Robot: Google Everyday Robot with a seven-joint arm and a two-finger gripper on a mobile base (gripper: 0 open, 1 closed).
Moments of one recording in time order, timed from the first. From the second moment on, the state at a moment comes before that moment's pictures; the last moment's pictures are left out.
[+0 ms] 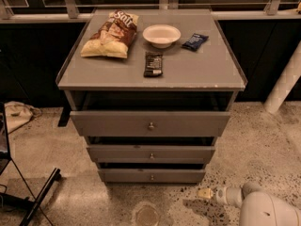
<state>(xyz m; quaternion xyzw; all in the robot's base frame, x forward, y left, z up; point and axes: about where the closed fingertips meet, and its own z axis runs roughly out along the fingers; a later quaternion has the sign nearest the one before) 0.529 -0.292 0.158 0.06 0.89 0.42 0.15</state>
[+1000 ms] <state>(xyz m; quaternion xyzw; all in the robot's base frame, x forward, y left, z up) 0.529 -0.292 0.158 0.06 0.89 0.42 0.15</state>
